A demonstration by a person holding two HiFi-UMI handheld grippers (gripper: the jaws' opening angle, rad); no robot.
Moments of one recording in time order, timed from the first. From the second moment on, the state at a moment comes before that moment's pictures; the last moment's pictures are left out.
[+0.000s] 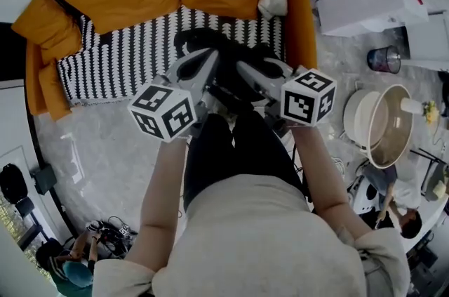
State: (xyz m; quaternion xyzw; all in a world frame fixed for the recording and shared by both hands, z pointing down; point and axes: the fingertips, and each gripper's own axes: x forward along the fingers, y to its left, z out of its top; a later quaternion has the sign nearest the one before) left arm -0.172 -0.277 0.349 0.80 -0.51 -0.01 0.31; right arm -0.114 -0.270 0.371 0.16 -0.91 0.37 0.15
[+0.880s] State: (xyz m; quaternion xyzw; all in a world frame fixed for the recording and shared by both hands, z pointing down) left arm -0.166 -0.262 0.202 0.83 -0.53 -0.08 0.17; right arm -0.113 -0.275 0.168 0.17 -0.95 0.24 -0.05
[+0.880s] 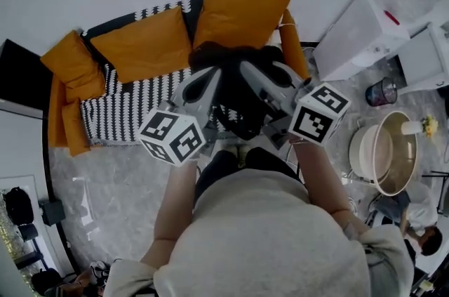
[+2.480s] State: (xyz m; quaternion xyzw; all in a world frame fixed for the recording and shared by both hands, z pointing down) left arm -0.187 -0.268 0.187 0.80 -0.57 -0.07 0.15; right arm -0.127 -0.271 0.165 0.16 -0.96 0.22 -0.05
